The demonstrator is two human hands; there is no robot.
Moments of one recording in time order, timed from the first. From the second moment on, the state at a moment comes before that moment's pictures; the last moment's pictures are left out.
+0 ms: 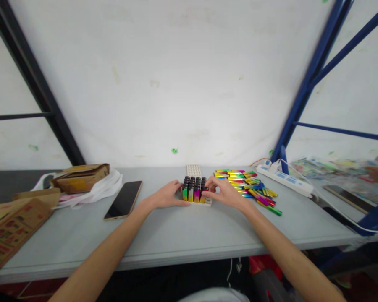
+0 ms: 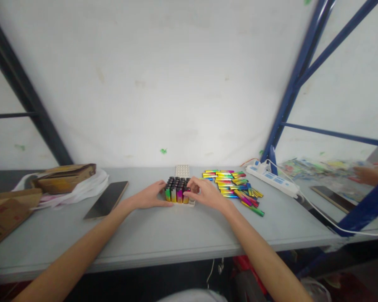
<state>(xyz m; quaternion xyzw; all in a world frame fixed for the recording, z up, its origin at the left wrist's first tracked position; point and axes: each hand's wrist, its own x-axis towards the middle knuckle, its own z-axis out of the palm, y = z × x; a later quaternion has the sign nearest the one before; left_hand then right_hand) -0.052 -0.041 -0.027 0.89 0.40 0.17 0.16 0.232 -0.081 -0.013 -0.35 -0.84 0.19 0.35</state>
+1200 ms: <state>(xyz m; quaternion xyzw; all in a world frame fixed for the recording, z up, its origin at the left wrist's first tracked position) -0.053 -0.040 -0.026 0.89 0.40 0.17 0.16 0.403 -0.149 -0.047 -0.60 -0.77 -0.06 0.21</state>
